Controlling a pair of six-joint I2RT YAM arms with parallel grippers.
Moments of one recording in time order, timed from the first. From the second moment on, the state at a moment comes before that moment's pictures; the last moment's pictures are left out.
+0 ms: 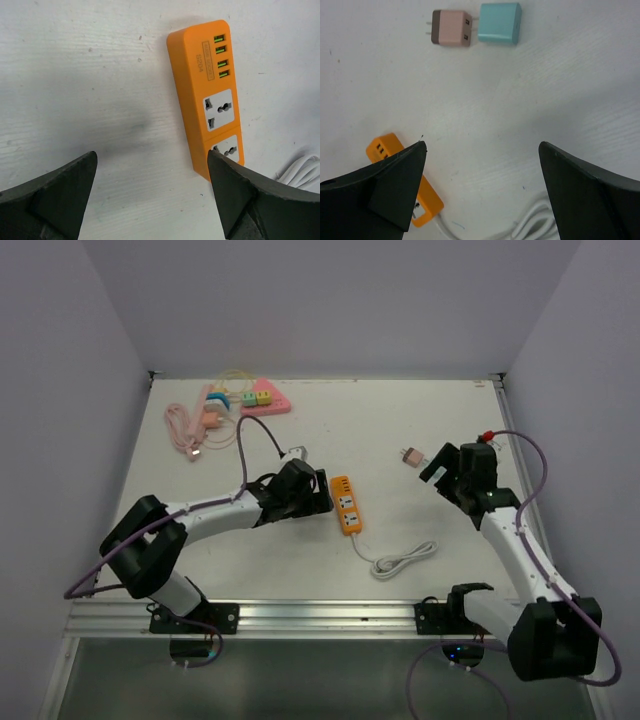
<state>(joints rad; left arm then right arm) -0.78 1.58 0.85 -0.14 -0.13 -0.87 0.03 1.10 0.73 -0.38 0.08 0.69</state>
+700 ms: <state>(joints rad) -0.44 1.33 1.06 -0.41 -0.19 -0.56 0.39 0.94 0.47 -0.71 0.16 0.97</state>
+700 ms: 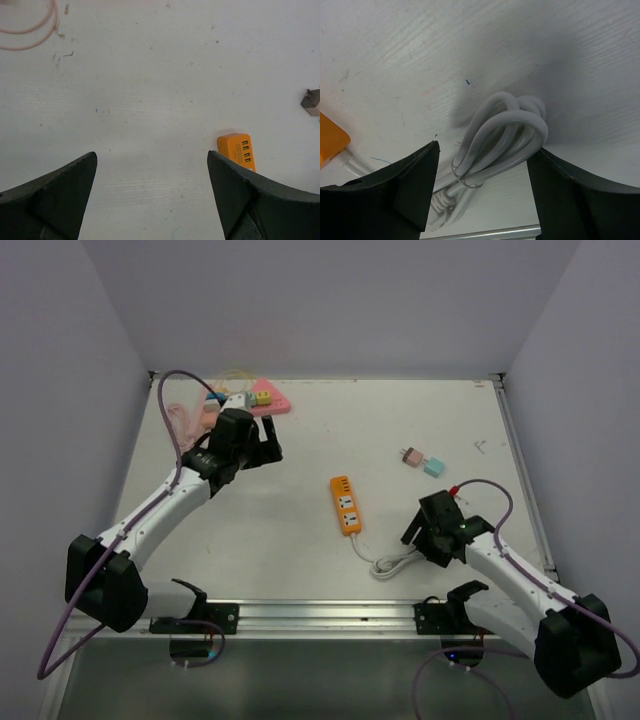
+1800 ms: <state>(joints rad) -0.26 1.27 0.94 -0.43 -0.17 -0.40 0.70 1.62 1.01 -0.35 0.08 0.64</state>
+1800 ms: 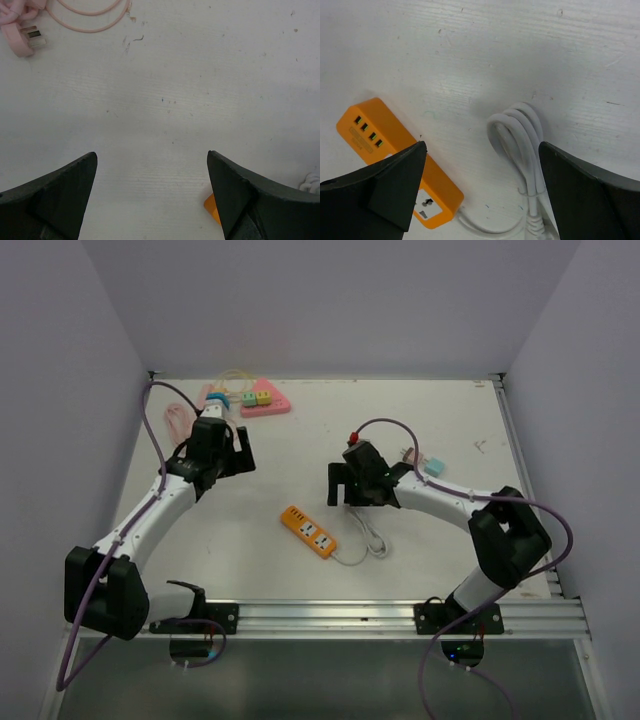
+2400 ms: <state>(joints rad) -0.26 1.28 0.94 -0.43 -0.16 -0.40 0.76 1.53 0.91 -0.48 0.14 0.45</state>
